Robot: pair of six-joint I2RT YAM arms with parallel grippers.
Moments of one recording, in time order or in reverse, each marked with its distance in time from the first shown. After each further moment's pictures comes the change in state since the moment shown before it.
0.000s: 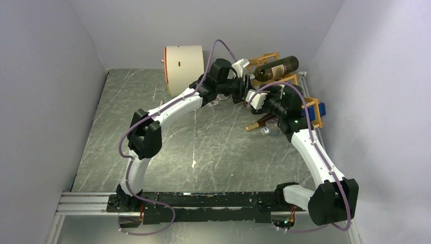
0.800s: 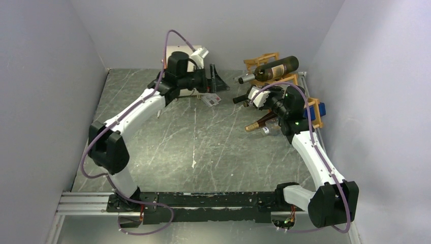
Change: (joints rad) left arm 0.196 -0.372 -0.352 -0.013 -0.034 0.109; right arm -0.010 -0.023 -0.037 0.122 0.020 0.043
